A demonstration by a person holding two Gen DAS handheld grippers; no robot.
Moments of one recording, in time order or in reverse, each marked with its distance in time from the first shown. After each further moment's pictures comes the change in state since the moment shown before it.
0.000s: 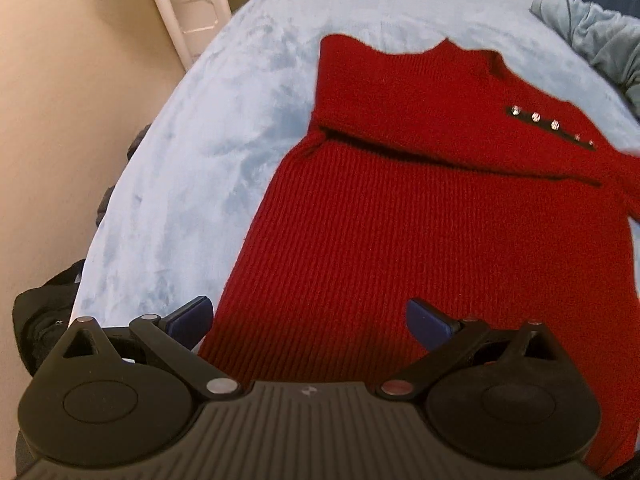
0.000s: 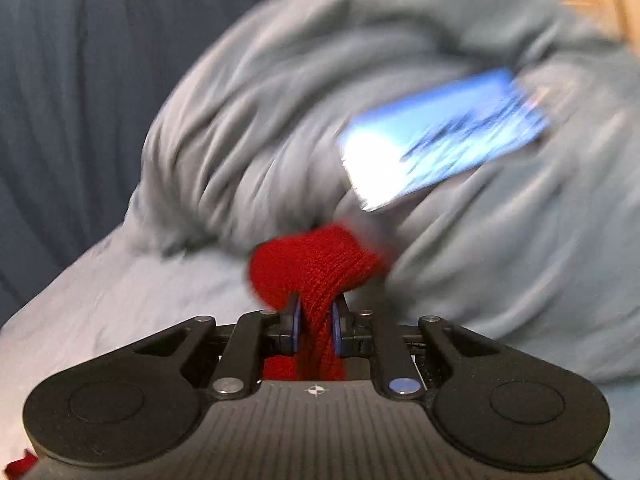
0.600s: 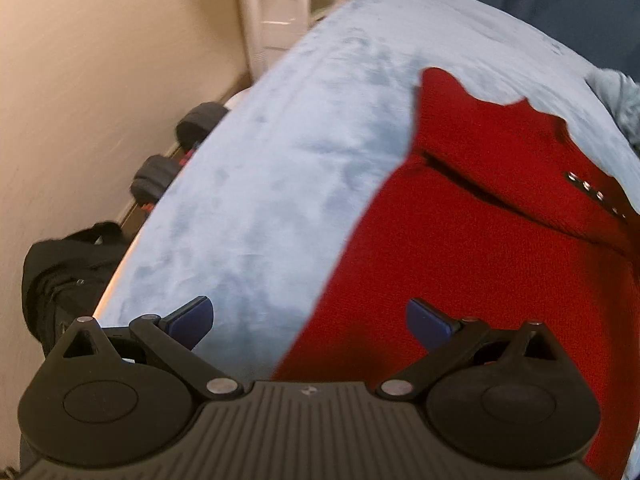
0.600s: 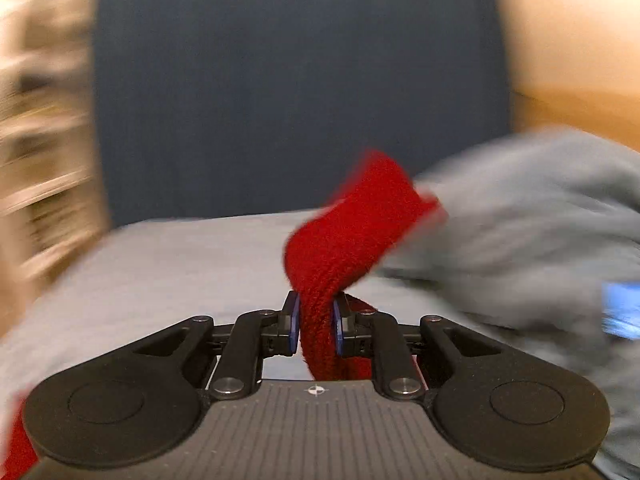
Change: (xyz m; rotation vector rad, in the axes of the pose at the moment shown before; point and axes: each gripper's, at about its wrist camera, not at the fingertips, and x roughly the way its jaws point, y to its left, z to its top) left arm -0.006 0.098 -0.014 -0.224 -0.025 0.019; right arm -0.136 0.283 -0.129 -0.661 -0.036 0.584
